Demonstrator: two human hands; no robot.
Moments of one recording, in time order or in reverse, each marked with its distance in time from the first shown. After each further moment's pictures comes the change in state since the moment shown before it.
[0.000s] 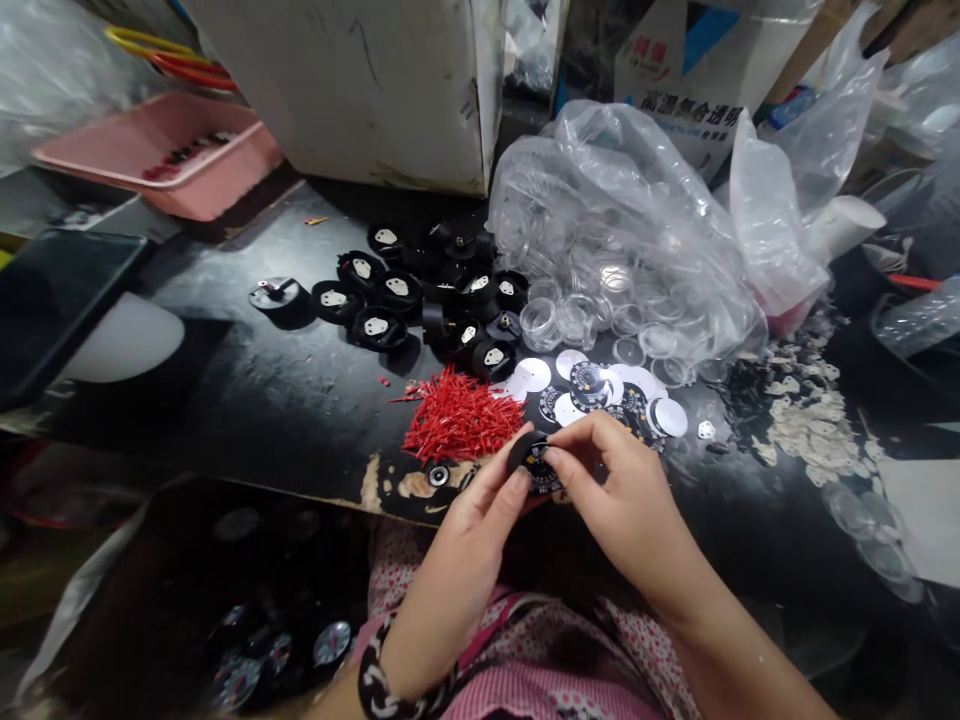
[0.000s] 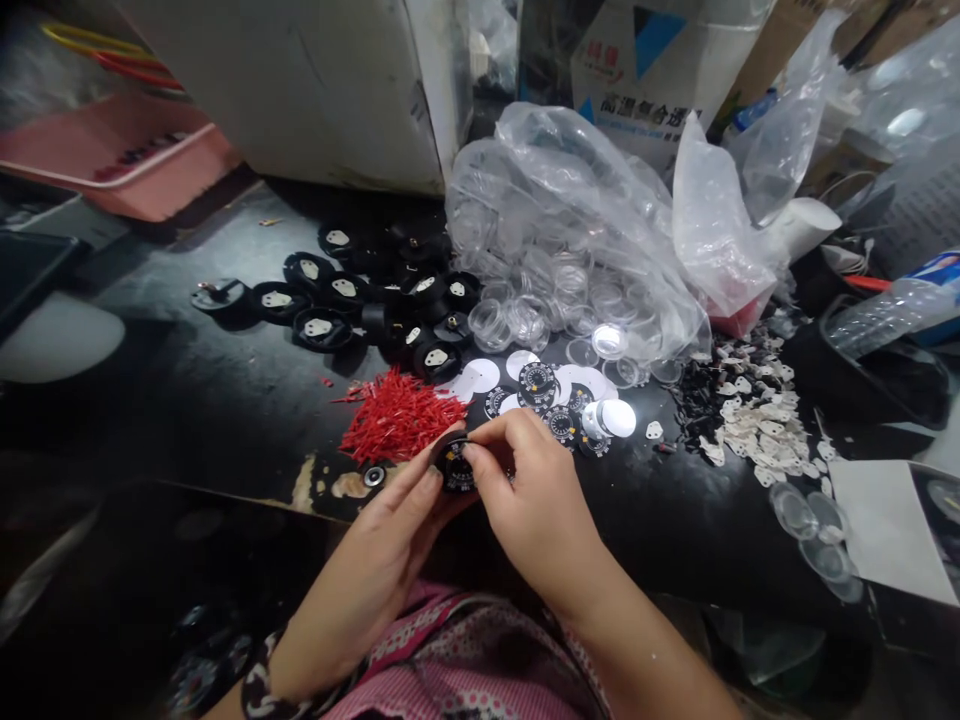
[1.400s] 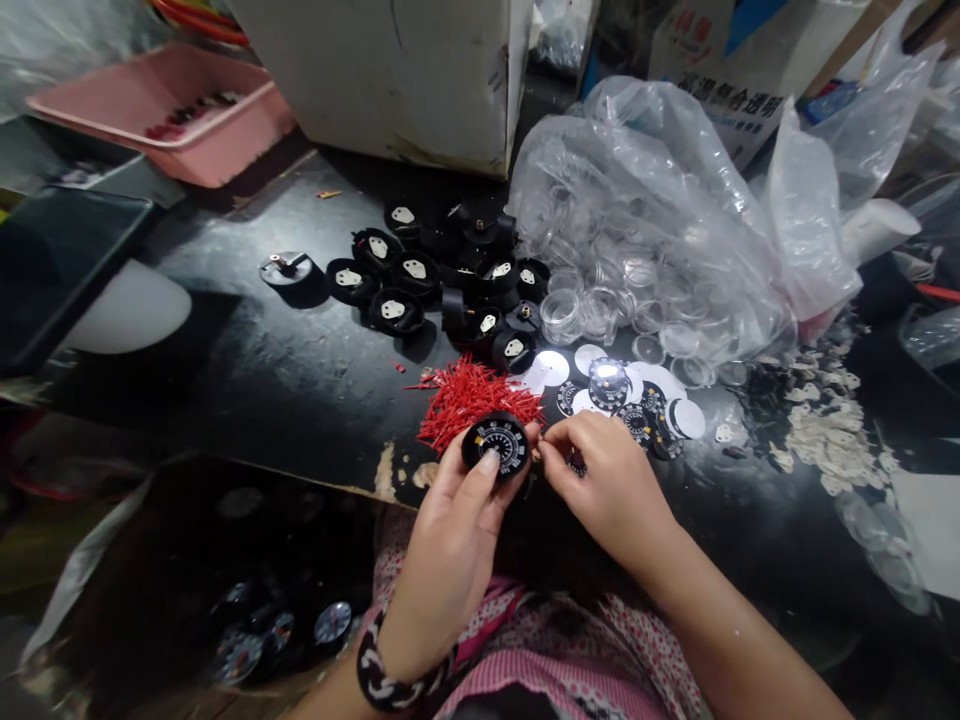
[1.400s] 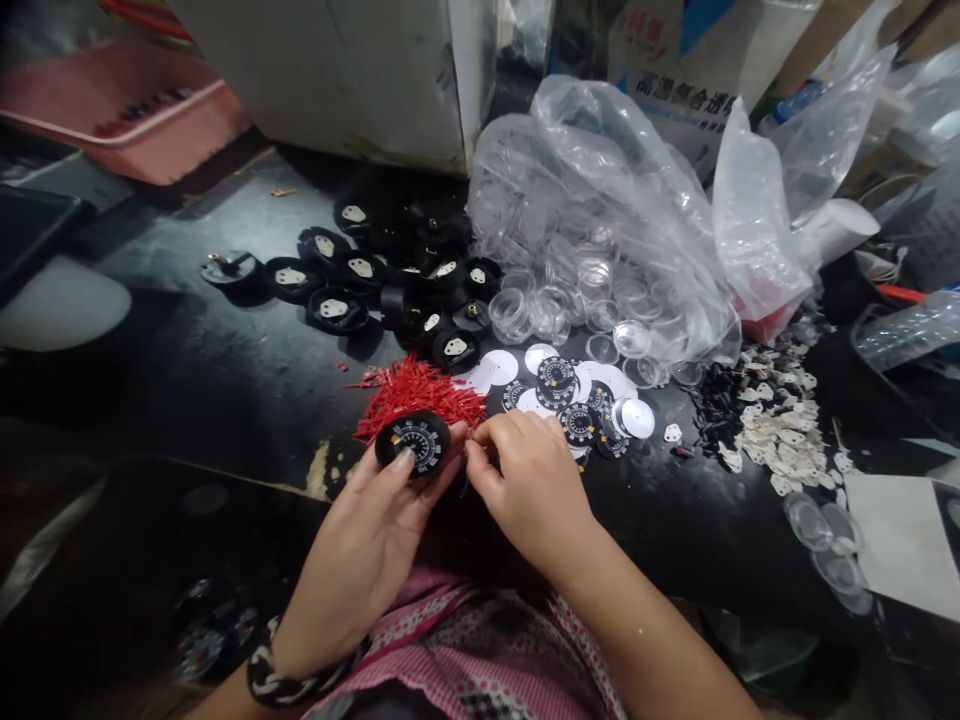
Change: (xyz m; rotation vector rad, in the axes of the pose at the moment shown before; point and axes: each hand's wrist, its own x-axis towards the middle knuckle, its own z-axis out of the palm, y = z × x) left_hand 0.005 0.007 -0.013 -0.257 0.121 0.189; right_hand 0.012 0.015 0.024 -0.388 -0.149 -0.182
